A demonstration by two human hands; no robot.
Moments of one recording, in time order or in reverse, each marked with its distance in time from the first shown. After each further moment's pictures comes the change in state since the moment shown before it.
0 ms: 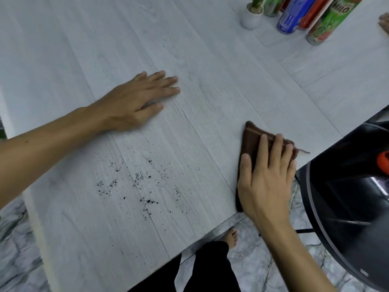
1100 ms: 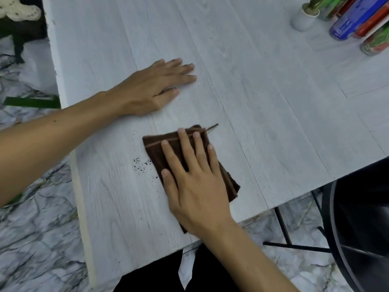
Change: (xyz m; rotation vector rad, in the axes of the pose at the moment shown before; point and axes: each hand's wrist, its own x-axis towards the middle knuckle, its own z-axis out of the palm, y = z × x) left_hand -0.049 -0.011 -0.012 0.004 0.042 -0.140; right_hand -0.062 -0.122 0.035 0.095 -0.235 -0.735
